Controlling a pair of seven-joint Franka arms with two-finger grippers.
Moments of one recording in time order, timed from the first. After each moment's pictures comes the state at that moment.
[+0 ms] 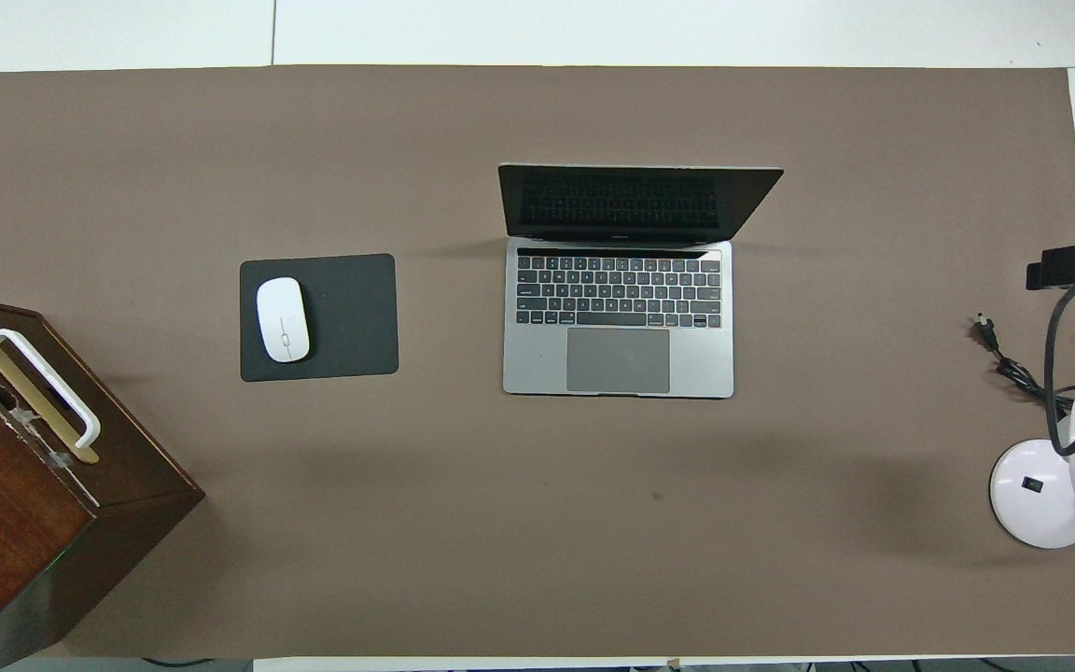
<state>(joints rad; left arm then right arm) 0.02 -0.13 0.06 -1.71 -0.04 1.60 0.10 -0.05 -0.12 -0.03 -1.72 0.01 1.72 0.02</state>
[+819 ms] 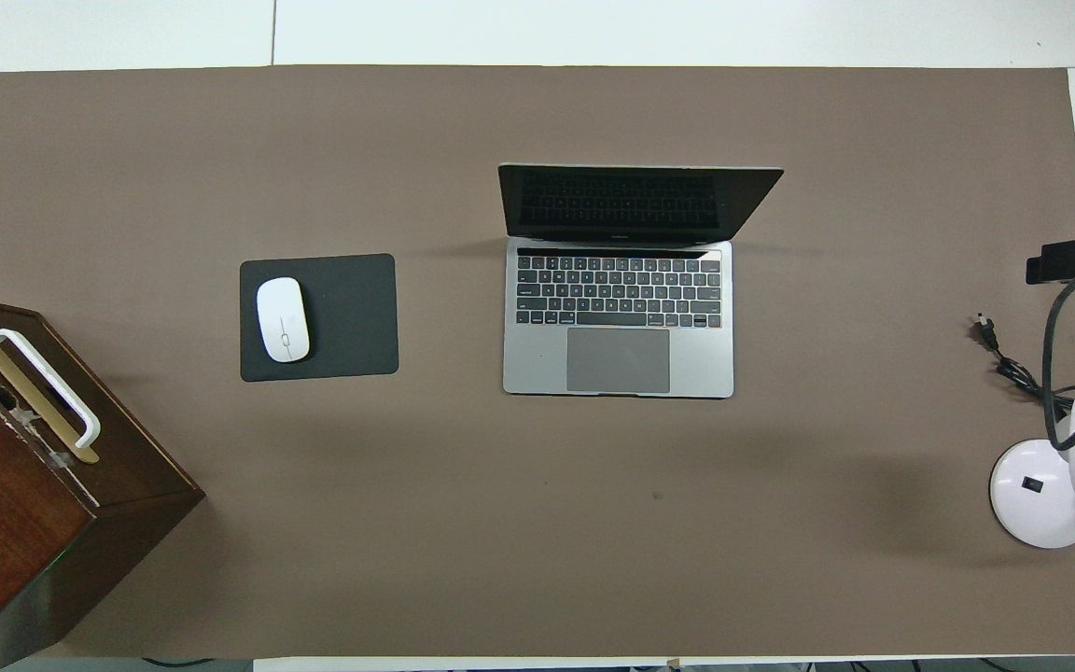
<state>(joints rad) 0.01 -0.12 0.04 -1.75 -0.04 1.78 0.11 -0.05 -0.12 -0.03 -1.72 0.01 1.73 0.01</state>
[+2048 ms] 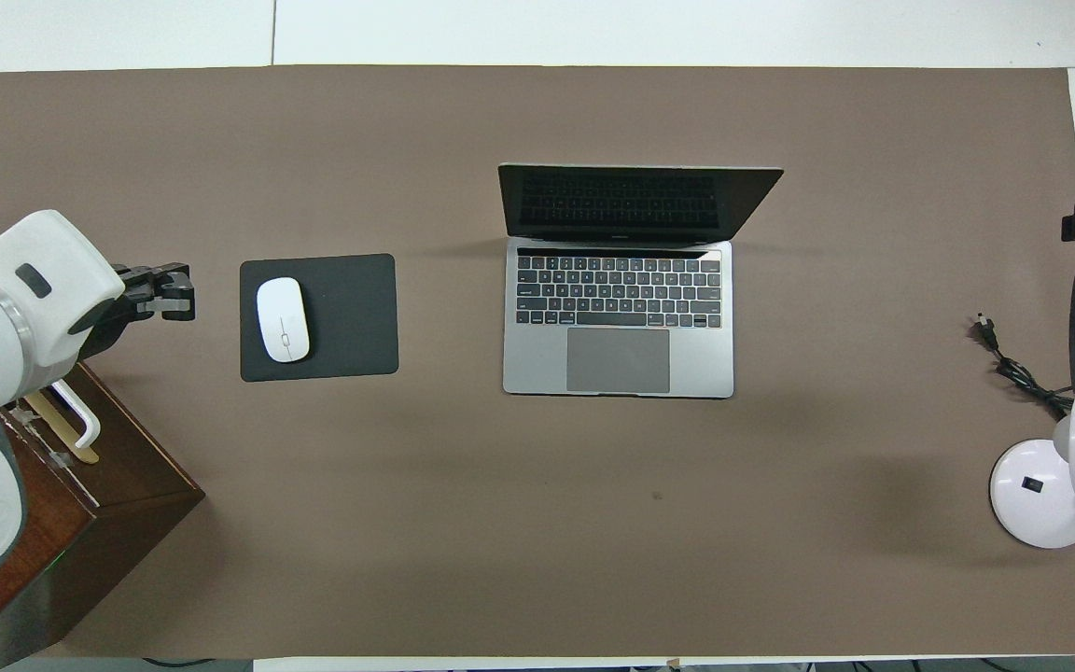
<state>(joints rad) -0.23 -0.26 0.03 -2.17 -0.04 2.34 0.04 -0.08 -0.01 -0.03 -1.62 -0.04 1.79 -0.06</state>
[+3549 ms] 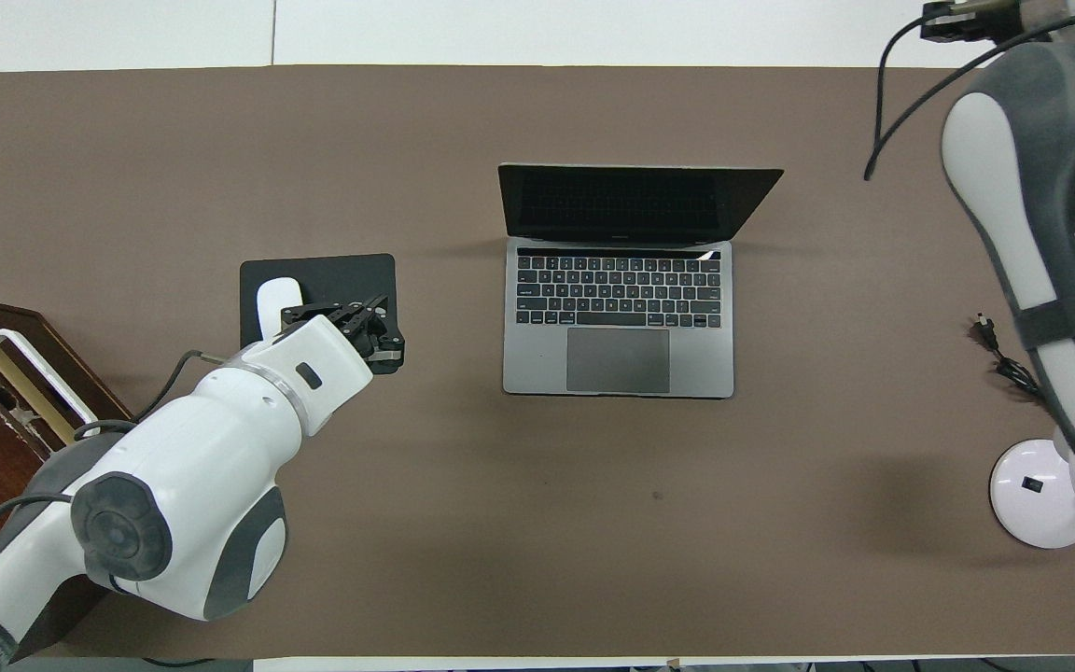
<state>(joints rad) -0.51 -0.14 0.03 -2.42 -0.04 2.92 -0.13 0.05 0.53 0.00 -1.13 -0.10 2.08 0.08</state>
